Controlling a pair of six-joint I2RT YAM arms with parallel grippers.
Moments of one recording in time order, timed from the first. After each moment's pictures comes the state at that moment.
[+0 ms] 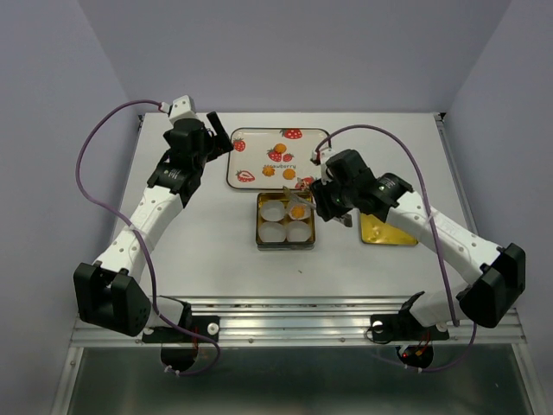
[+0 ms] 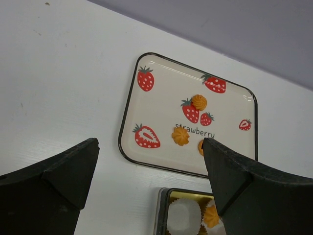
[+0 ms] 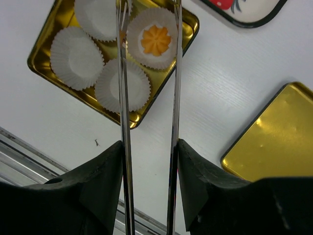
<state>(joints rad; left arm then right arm) -0.30 1.33 1.20 -0.22 -0.28 -0.49 0.70 1.39 1.26 -0.76 0.07 0.13</state>
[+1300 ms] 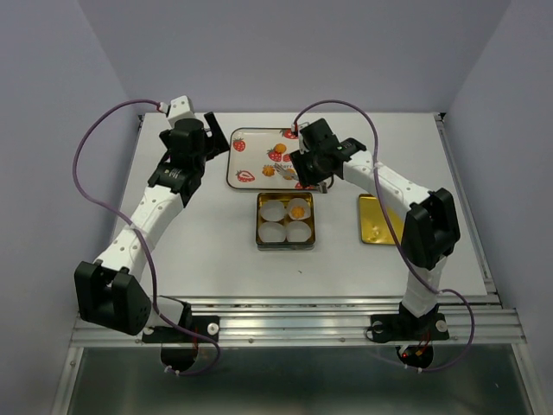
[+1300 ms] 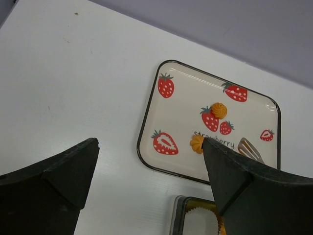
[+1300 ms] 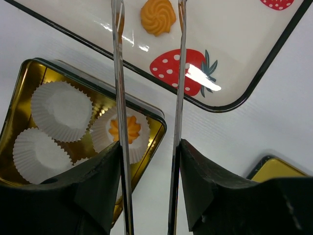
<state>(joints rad) -0.30 1.33 1.20 -0.23 -0.37 -0.45 0.60 1.88 1.67 -0.70 0.10 0.10</state>
